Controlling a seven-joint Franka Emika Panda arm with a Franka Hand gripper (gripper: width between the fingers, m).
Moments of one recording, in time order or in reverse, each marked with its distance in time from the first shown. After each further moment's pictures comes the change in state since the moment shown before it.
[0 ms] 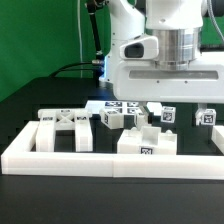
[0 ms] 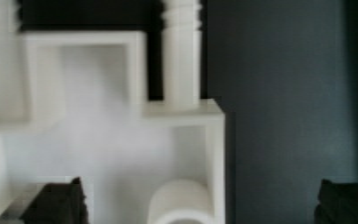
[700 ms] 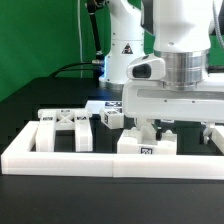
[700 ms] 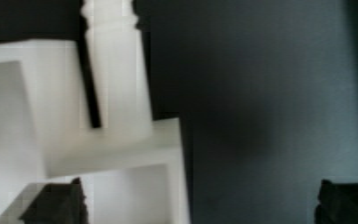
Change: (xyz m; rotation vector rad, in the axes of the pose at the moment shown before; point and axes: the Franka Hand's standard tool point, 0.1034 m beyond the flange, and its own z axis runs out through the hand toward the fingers) arm 0.001 -0.017 0.031 0.000 -0.003 -0.044
